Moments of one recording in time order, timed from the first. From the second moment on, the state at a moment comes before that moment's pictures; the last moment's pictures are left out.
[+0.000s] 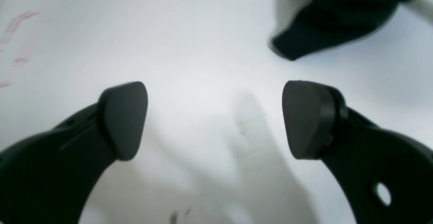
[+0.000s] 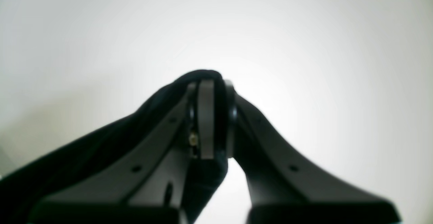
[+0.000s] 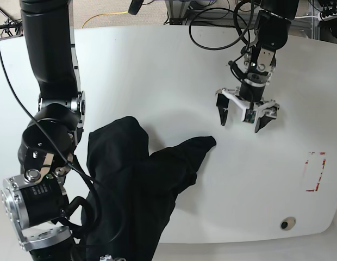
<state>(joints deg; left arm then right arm) 5.6 -16.7 14.5 84.1 -6.5 4.9 6.8 57.6 10.0 -7.1 113.2 -15.2 37.3 -38.9</state>
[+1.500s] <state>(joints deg) -12.1 -10.5 23.8 66.1 -6.8 -3.1 12.9 52.6 14.7 -0.8 110.3 -15.4 37.0 -39.5</state>
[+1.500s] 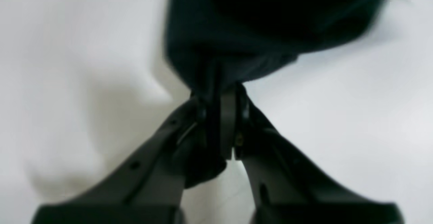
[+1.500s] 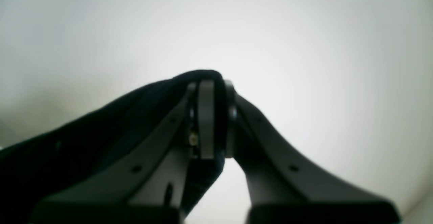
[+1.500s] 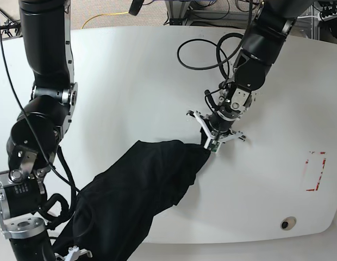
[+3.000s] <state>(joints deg) -19.0 -24.5 -19.3 102.2 -6.5 -19.4 42.5 61.8 13.8 26.1 61.7 -16.0 36.4 -42.7</state>
